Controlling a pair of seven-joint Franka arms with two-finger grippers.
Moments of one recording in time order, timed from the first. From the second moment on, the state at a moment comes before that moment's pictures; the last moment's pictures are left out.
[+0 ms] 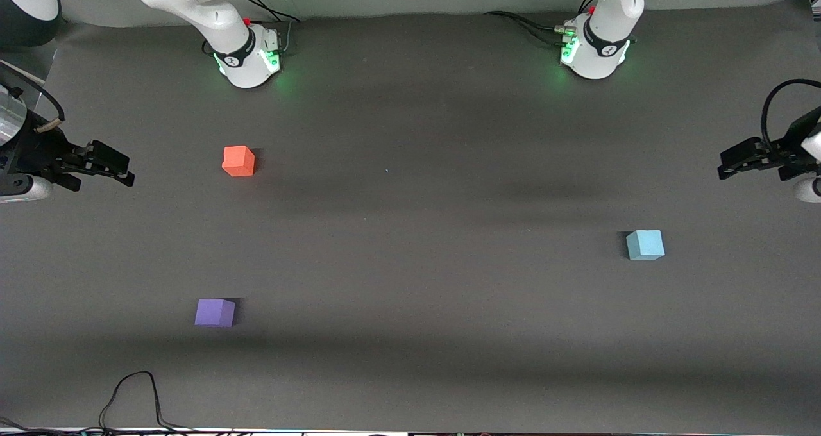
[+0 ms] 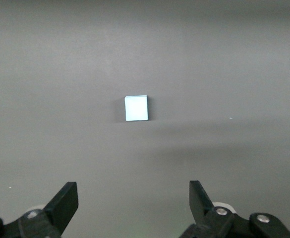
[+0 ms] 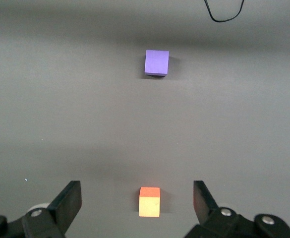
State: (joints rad) left arm 0.05 0.07 0.00 -1.55 0.01 1.58 0.09; right arm 0.24 0.03 -0.22 -1.58 0.03 1.65 -0.02
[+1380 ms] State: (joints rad) left arm 0.06 0.30 -0.01 -2.06 0.01 2.37 0.10; right arm 0.24 0.03 -0.22 -1.58 0.03 1.65 -0.02
